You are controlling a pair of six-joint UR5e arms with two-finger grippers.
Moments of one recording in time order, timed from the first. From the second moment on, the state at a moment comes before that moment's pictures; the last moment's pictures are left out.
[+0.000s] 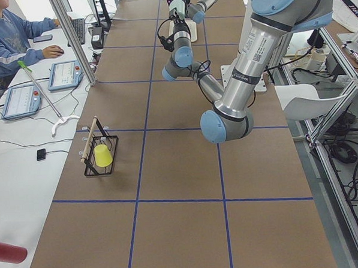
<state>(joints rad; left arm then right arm) -0.66 -2.12 -1.69 -3.45 -1.89 -2.69 0.66 -1.10 1.81 0.07 1.99 2.26</state>
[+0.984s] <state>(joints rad) -0.66 -2.11 -1.70 -3.45 -1.89 -2.68 0.66 -1.12 1.81 0.12 1.99 2.31</state>
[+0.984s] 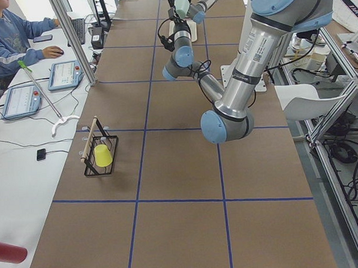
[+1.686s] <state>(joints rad) -0.76 -2.11 -1.72 -3.35 -1.96 -2.67 0.69 -1.26 1.81 0.13 2.00 2.30</state>
